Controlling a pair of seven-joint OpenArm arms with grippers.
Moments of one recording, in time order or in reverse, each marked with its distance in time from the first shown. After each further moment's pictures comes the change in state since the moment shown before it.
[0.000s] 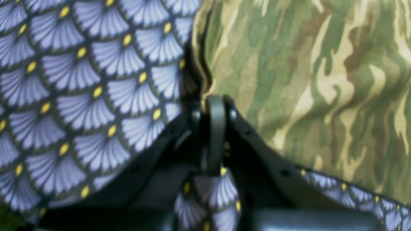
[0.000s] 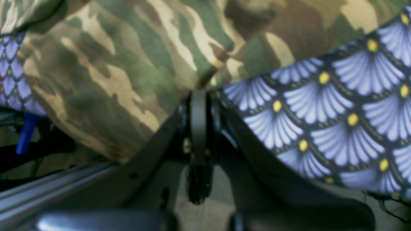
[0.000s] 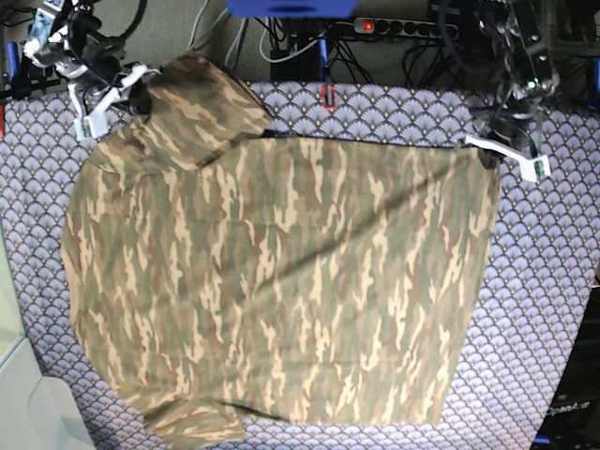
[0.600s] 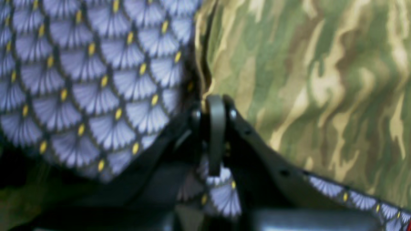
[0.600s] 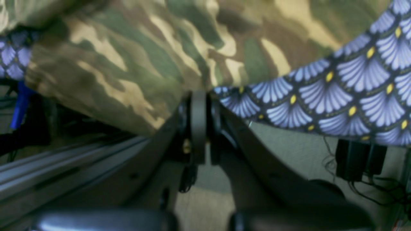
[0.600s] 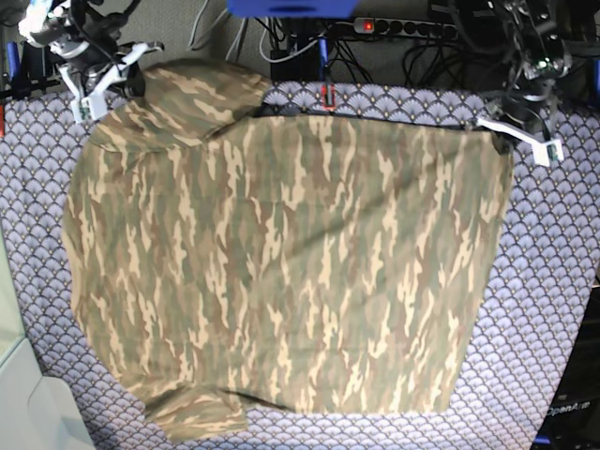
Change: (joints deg) left arm 4.9 -0.3 -3.1 5.8 0.0 -0.4 3.5; right arm -7.0 -3.2 1.1 12.0 -1.9 -0.5 -1.7
